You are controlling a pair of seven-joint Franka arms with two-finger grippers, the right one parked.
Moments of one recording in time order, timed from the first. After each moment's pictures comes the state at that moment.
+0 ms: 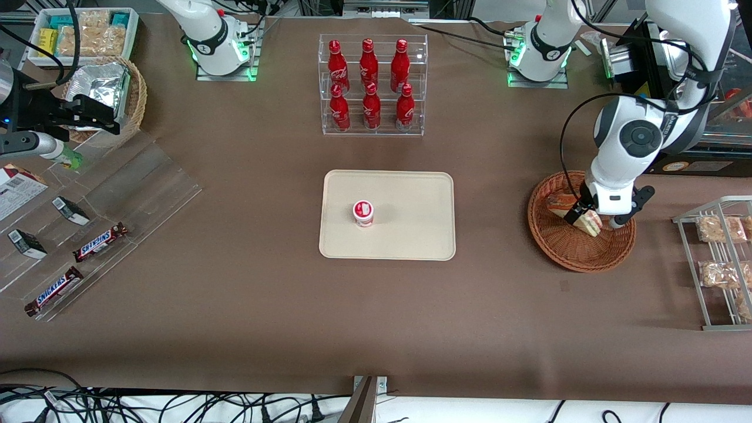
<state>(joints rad) 0.10 0.25 -0.10 -2.30 0.36 2.58 -1.07</state>
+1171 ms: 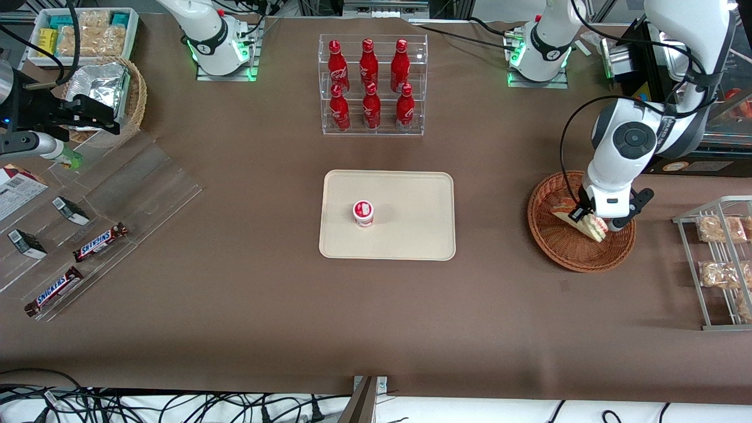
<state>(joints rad) 0.10 0.23 -0.12 -2.23 0.40 2.49 -1.08</state>
